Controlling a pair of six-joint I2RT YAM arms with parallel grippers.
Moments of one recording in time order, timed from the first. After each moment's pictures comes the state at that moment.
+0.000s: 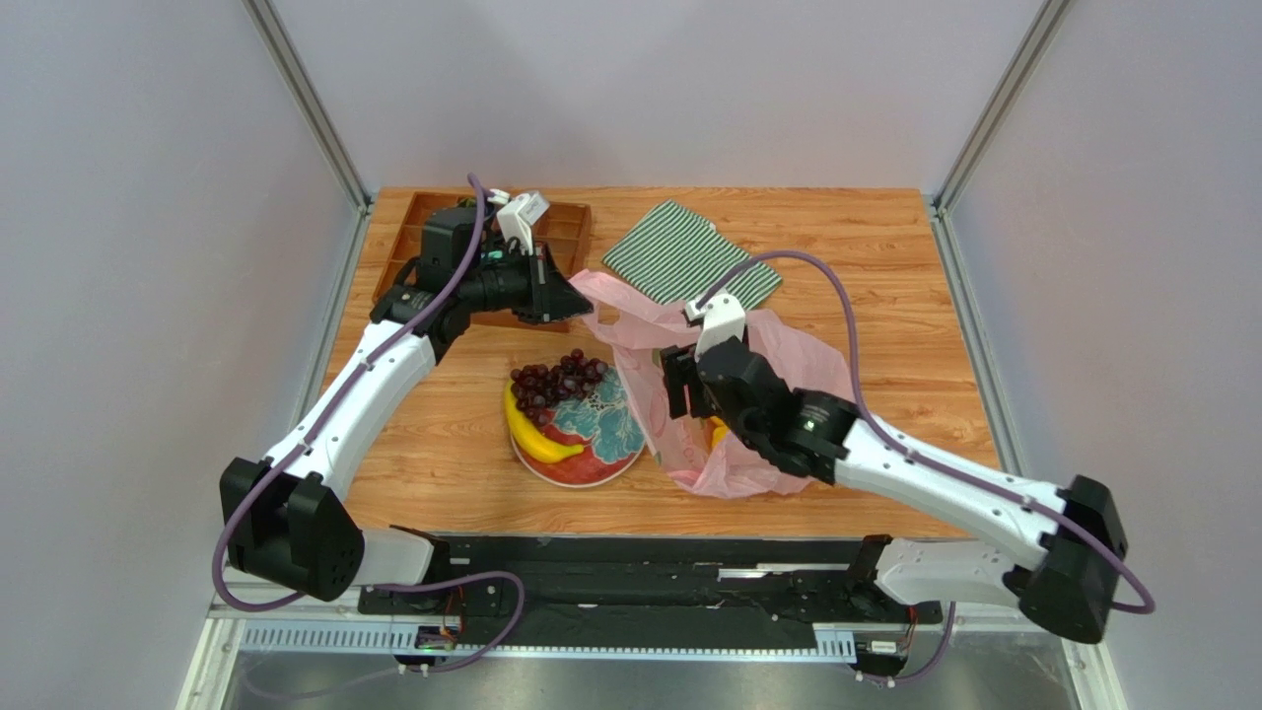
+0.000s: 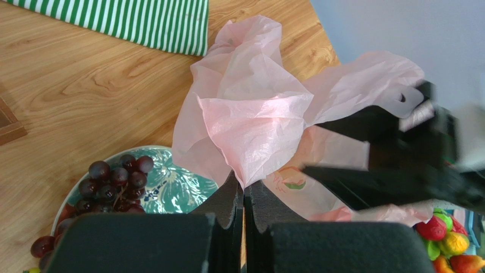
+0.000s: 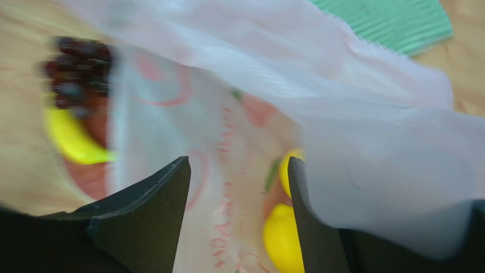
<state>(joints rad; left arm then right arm) -0.31 1.34 1.19 -0.36 0.71 -0.35 0.96 1.20 0.94 -0.34 0.49 0.37</state>
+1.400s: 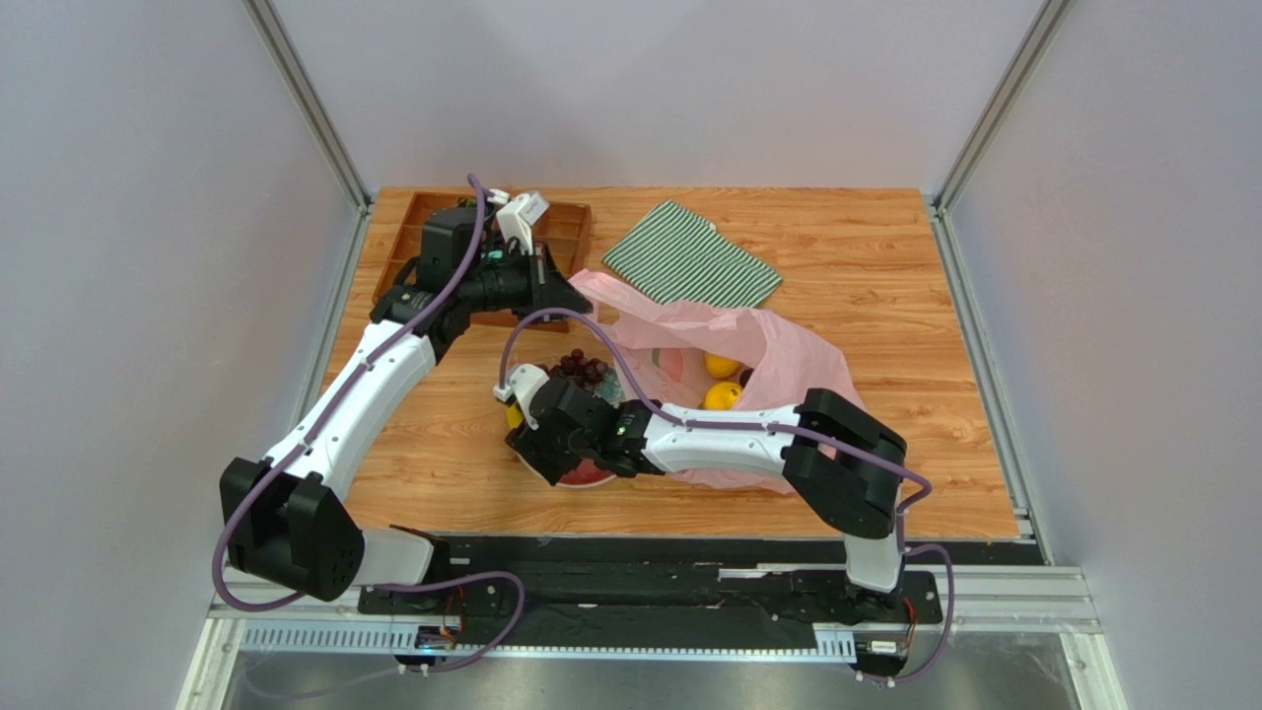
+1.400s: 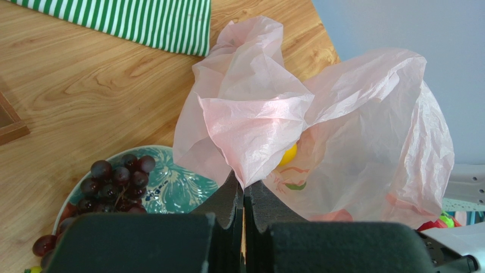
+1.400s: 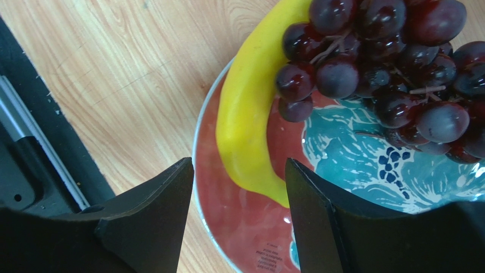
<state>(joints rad) -0.31 1.34 1.19 -0.36 0.70 -0.35 1.19 1.90 1.29 -0.12 0.12 0.14</state>
